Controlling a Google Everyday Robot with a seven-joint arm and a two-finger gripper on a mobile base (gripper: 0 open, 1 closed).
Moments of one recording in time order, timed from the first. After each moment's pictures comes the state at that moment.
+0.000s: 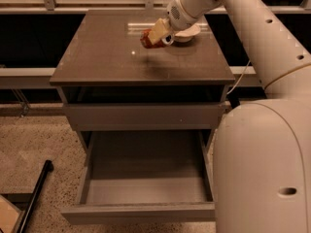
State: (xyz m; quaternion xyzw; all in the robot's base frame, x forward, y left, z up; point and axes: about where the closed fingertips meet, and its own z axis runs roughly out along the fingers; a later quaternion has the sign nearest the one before) arm 0.770 -0.033 0.913 -0.34 0.87 0.20 0.29
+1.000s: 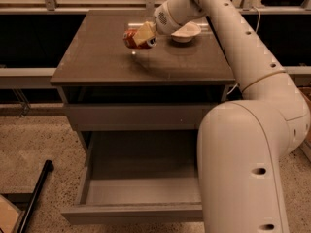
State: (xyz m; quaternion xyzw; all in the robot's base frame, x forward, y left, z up) arm 0.794 0.020 0.898 -0.36 0.83 0.27 0.32
